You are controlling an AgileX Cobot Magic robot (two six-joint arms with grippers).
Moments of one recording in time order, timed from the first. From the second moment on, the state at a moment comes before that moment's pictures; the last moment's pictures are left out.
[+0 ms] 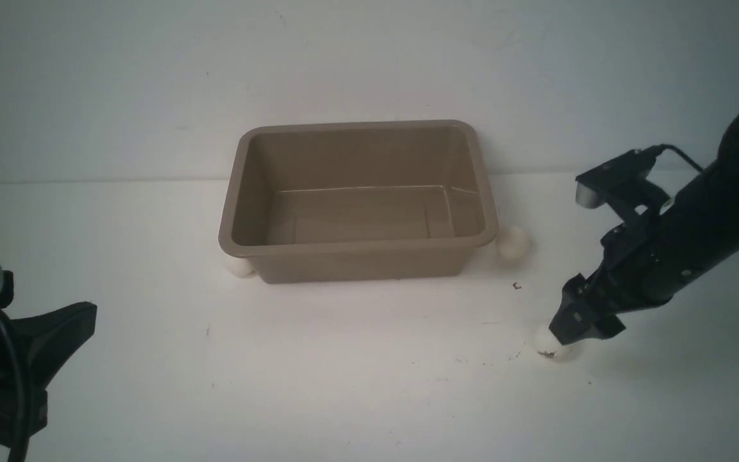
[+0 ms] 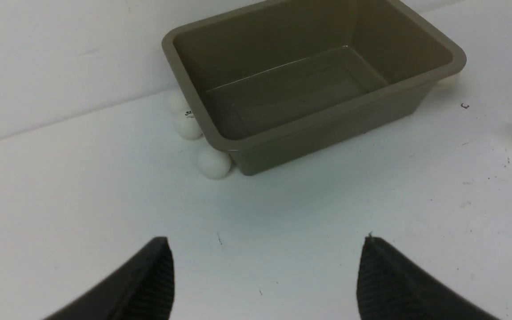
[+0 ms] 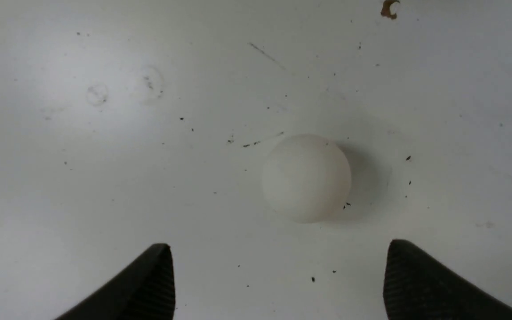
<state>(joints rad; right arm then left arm) 0.20 1.73 -1.13 0.37 0.91 -0.64 0.01 0.60 -0.62 -0.55 0.65 0.62</state>
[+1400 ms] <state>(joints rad) 0.20 1.89 -1.14 0.49 0.82 -0.73 0.01 0.60 -0.62 -0.55 0.65 0.62</state>
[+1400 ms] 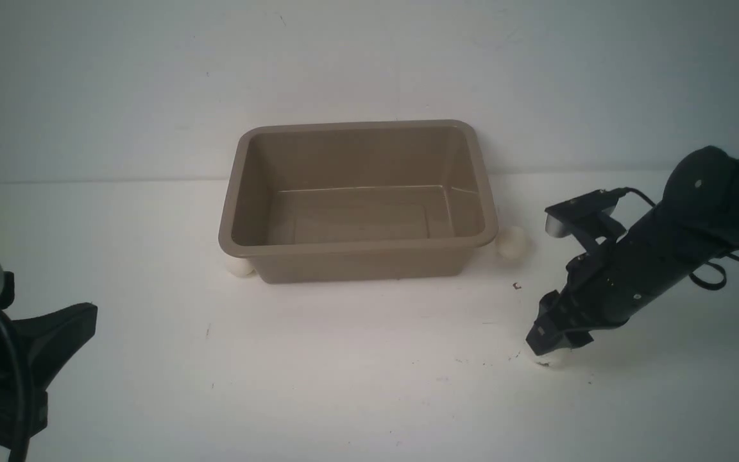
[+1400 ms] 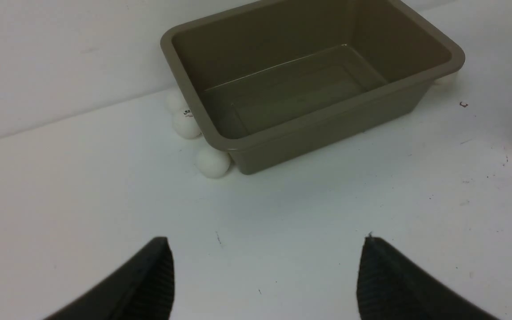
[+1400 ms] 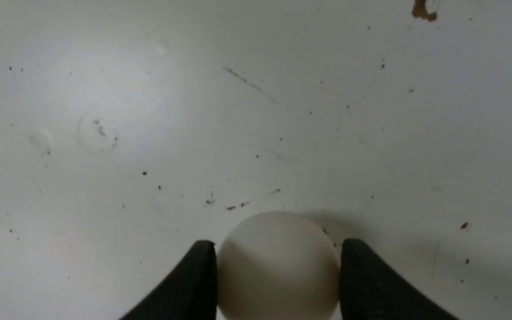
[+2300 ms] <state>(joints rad) 0.27 1.92 -1.80 0.68 0.99 -0.81 0.01 0.61 -0.62 -0.55 0.65 0.62</state>
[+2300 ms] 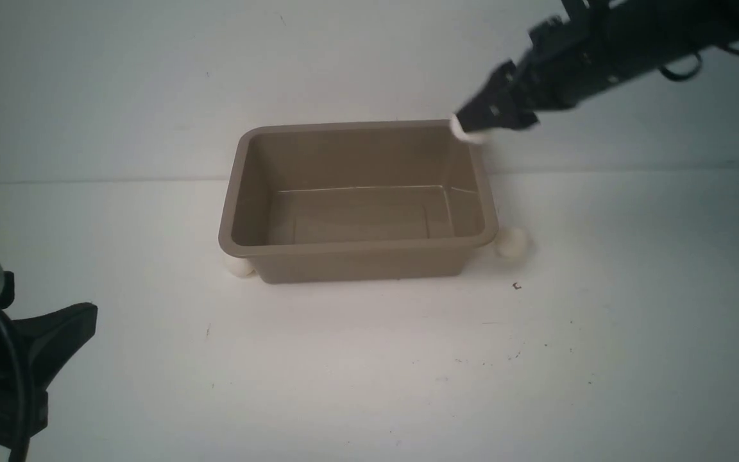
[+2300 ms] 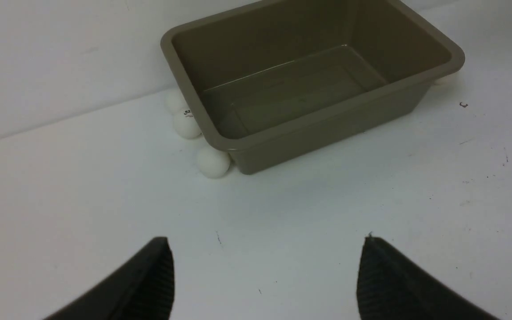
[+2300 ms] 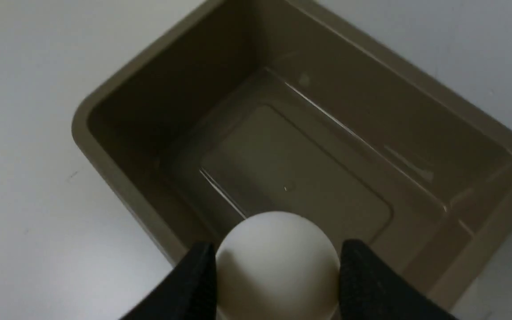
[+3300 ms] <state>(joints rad) 0.29 2.21 -2.21 0.34 1.05 -0.64 0.01 0.61 -0.62 -0.55 0.65 0.62</state>
